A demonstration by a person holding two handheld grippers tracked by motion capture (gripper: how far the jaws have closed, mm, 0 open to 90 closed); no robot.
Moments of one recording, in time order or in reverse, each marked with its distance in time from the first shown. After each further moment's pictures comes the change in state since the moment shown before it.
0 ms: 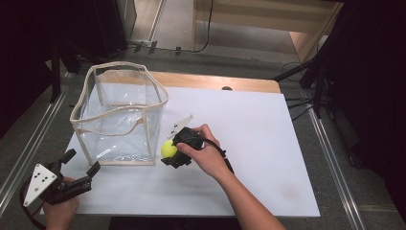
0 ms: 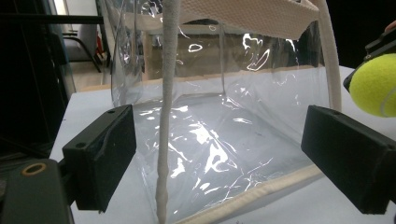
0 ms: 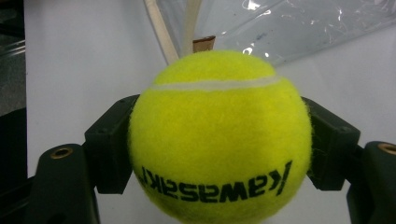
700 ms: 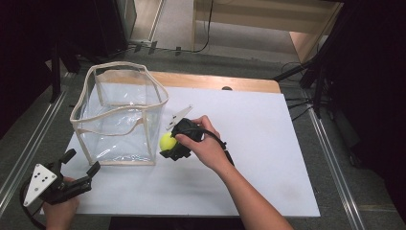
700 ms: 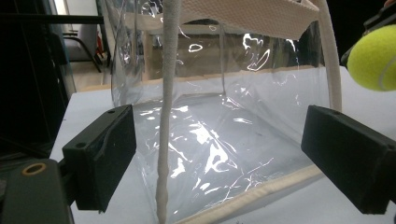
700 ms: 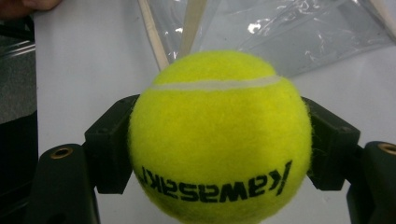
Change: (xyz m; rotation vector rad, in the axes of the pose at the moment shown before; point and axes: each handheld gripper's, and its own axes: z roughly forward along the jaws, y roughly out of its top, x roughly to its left) left arm 0.000 0.000 0.000 -0.001 0.001 -0.002; right arm -0.005 0.023 -0.019 -0.006 -0.002 -0.016
